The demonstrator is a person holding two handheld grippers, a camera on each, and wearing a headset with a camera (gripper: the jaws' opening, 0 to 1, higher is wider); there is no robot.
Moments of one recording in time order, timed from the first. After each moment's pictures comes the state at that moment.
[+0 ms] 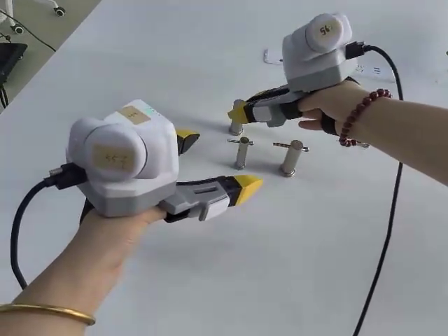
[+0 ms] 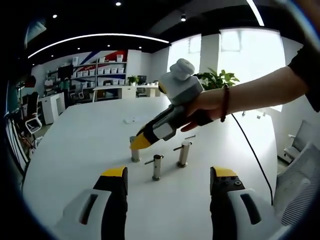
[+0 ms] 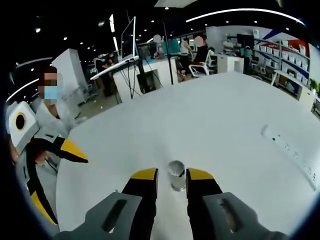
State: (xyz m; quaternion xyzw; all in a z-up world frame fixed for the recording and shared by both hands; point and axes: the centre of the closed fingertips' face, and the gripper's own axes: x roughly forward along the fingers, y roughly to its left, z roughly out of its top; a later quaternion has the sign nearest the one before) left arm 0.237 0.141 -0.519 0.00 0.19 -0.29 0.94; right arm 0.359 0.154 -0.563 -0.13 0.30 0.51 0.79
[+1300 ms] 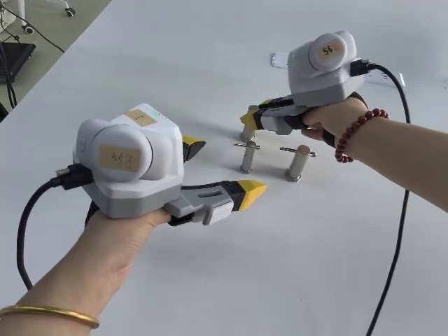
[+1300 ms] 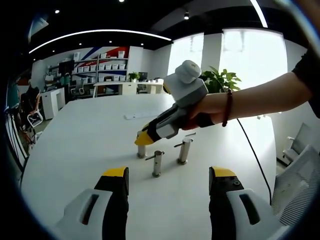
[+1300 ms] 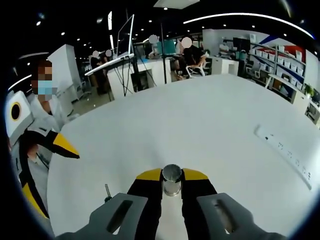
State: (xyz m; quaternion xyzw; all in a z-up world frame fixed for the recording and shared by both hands) left arm 0.238 0.142 -0.523 -0.01 0.20 -0.29 0.93; right arm 0.378 0.141 -0.571 -0.15 0.29 0.49 0.81
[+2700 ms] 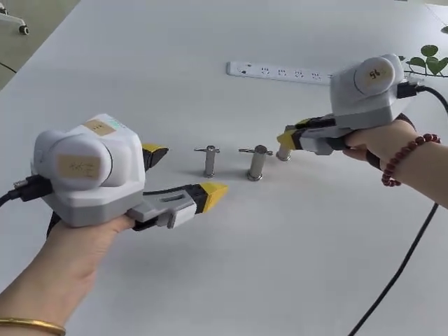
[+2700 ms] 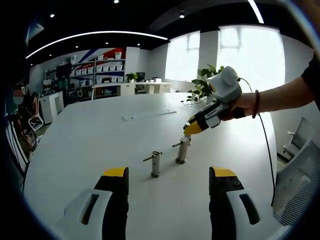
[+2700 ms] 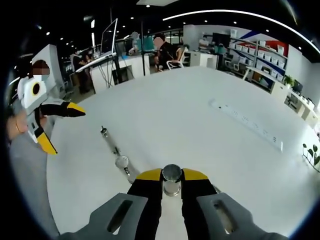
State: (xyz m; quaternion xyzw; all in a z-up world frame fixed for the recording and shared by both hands) left arm 0.234 0.138 -0.523 0.01 0.20 -0.30 0.93; right arm 0.333 0.004 -0.558 -0.16 0.31 0.41 0.84
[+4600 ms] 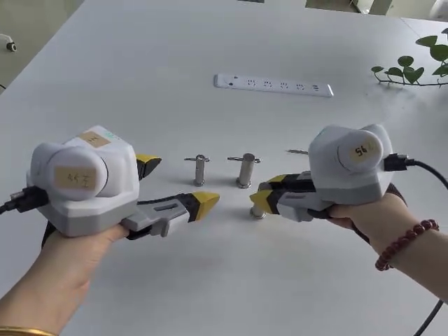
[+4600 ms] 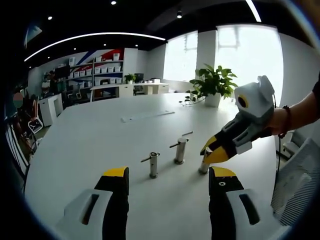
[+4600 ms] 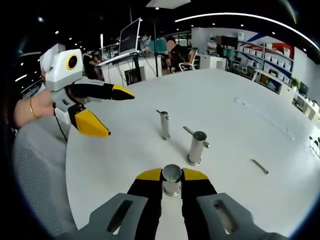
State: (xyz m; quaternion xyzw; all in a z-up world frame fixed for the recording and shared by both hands) left arm 0.232 0.134 -0.519 0.02 0.20 -0.30 0.93; right arm 0.241 0.040 -0.564 -0.15 0.30 0.44 0.83
